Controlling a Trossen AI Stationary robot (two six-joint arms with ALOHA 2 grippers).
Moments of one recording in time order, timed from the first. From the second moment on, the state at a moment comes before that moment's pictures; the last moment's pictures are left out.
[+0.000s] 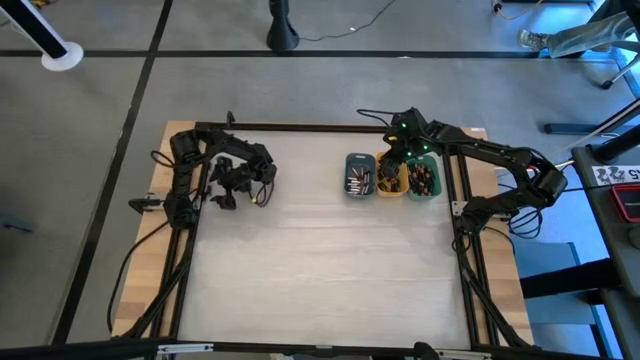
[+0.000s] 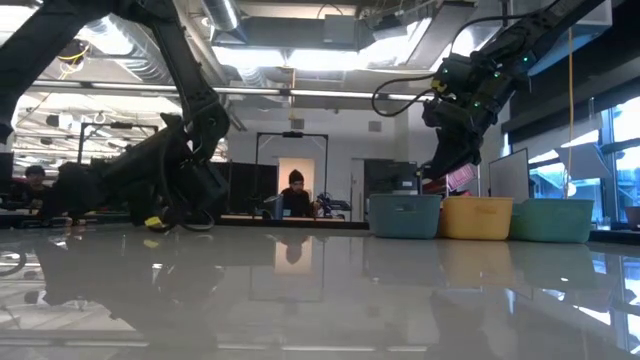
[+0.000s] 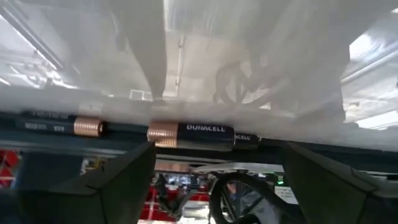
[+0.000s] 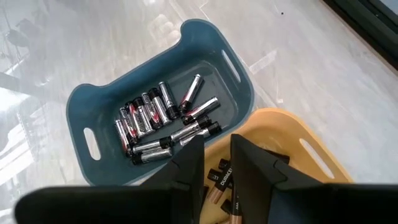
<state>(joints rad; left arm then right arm) 0.54 2.01 0.93 -1.37 -0.35 0.17 -0.74 1.37 0.87 -0.47 -0.33 -0.06</state>
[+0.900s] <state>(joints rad) 0.63 2.01 0.93 -1.32 -0.42 0.19 -0.74 1.37 0.87 -0.47 -0.33 -0.06</state>
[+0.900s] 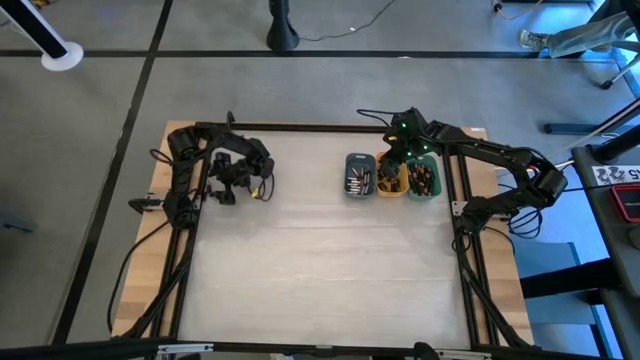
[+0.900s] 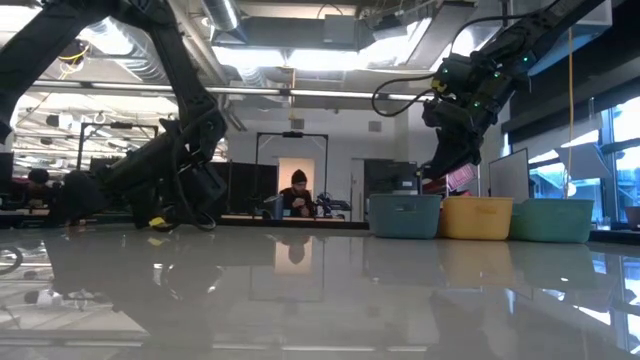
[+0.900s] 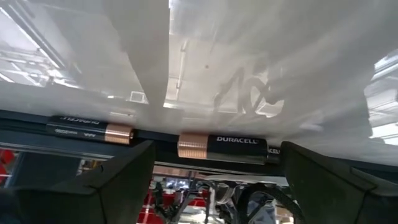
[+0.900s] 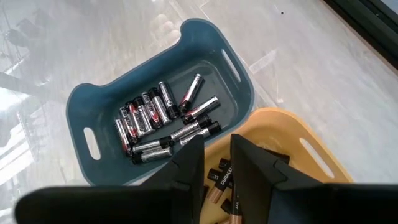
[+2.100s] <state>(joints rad) 0.67 2.00 0.87 -1.28 -0.34 0.24 -0.74 1.37 0.87 -0.52 -0.33 -0.08</state>
